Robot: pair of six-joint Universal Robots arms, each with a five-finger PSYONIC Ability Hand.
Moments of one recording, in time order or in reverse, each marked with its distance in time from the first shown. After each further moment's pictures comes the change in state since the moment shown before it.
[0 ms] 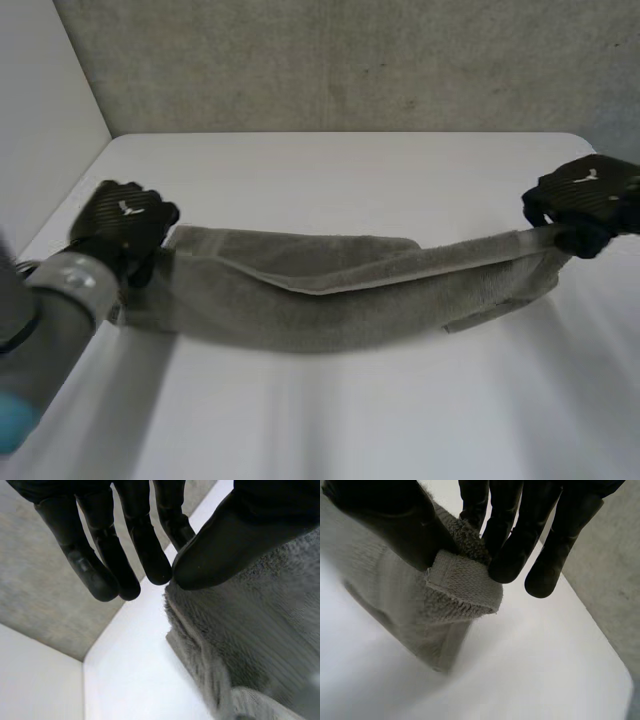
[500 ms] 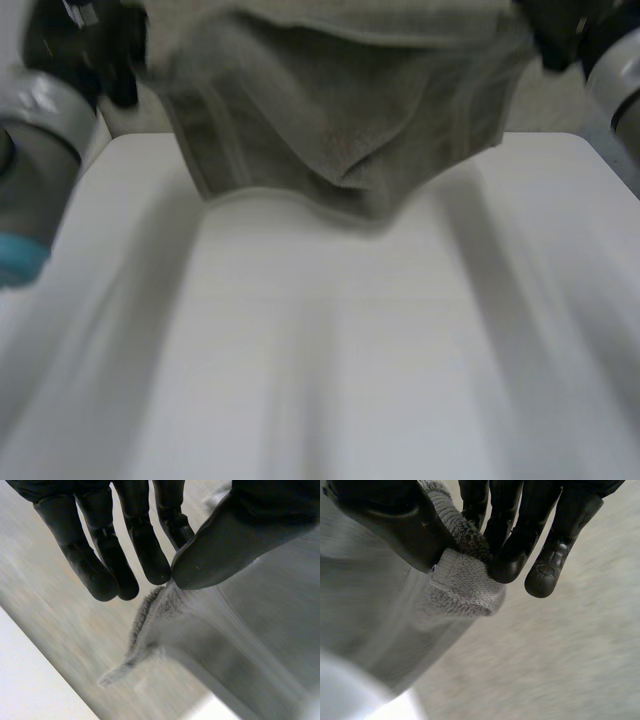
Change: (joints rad) left arm -0.026 -0.074 0.449 0.020 -0.049 -0.229; right arm 0.268 0.019 -0.186 -0.615 0.297 0.145; left_hand 0.000 0.000 0.002 0.000 0.000; right_hand 0.000 0.000 0.000 0.000 0.000
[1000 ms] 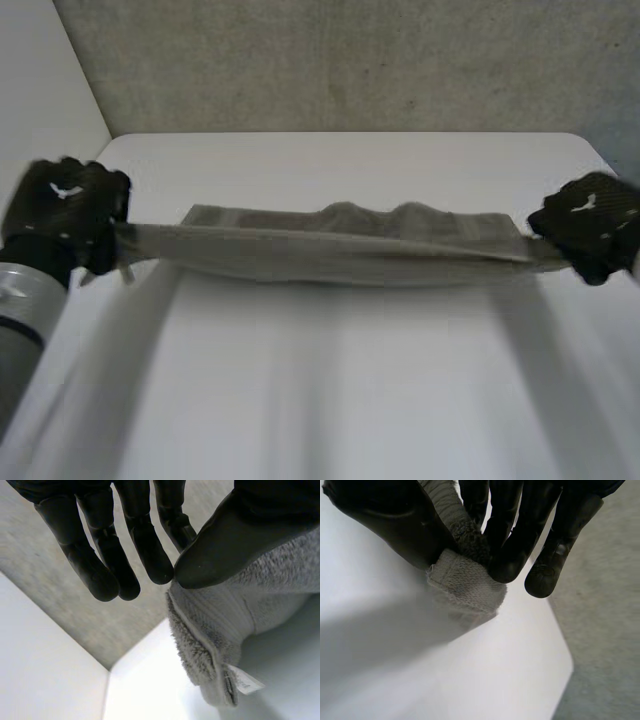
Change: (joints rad) left arm 0.112 0.360 -0.666 0.121 0.065 0.029; right arm -0.188 -0.250 0.509 0.371 -0.104 -0.244; left_hand 0.000 0.000 0.001 0.000 0.000; right_hand 0.000 0.000 0.002 0.000 0.000
